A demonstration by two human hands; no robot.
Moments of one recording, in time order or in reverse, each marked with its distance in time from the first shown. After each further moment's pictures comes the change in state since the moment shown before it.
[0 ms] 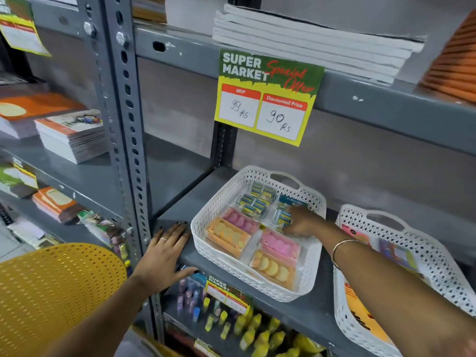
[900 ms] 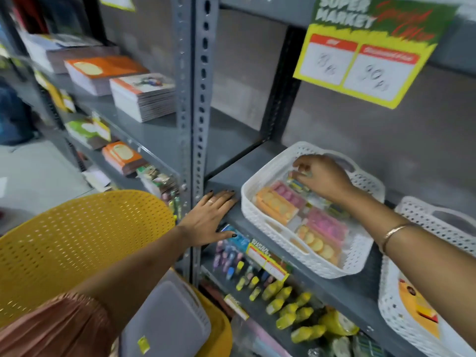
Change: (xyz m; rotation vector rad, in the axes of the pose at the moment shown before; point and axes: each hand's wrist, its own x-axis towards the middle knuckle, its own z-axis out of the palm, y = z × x) left_hand -0.017 -0.003 -0.017 -0.046 0.019 0.072; right_hand -0.034 -0.105 -0.034 0.089 0.373 -0.361
